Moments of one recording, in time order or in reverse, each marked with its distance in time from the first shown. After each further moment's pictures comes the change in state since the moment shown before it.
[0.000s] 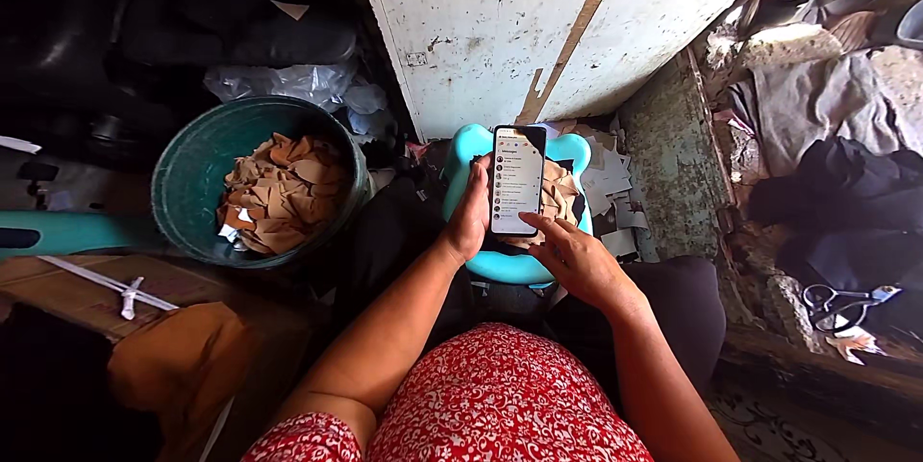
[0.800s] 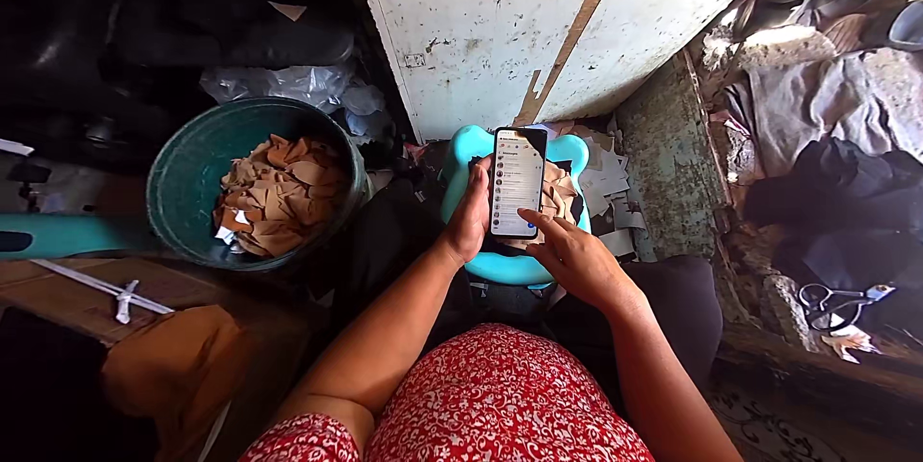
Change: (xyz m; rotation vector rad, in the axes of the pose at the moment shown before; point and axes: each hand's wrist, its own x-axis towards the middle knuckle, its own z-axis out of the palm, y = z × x) left_hand 0.002 -0.001 -0.001 -0.016 -0.028 -0.024; right_hand 0.004 -0.004 -0.004 -0.057 0.005 -0.005
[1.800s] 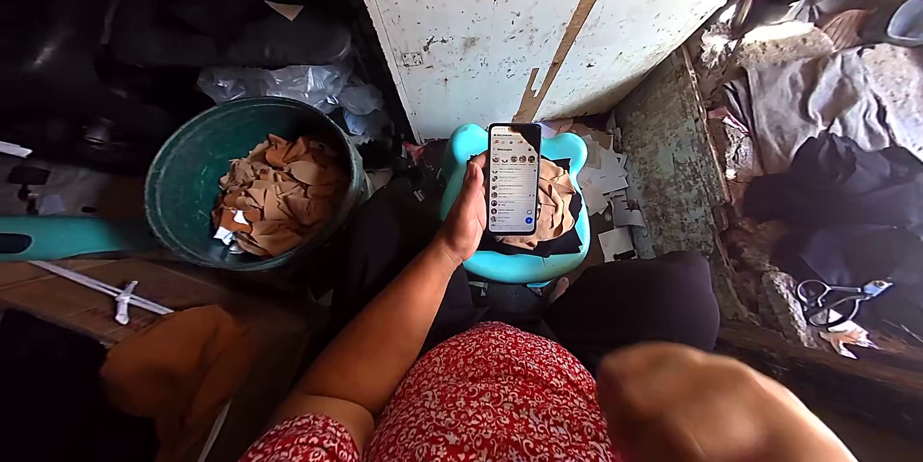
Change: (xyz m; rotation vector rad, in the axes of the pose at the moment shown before) left_hand -0.001 0.000 -0.001 0.002 0.026 0.043; right_hand -0.077 -0.090 -0.091 0.891 -0.115 -0.759
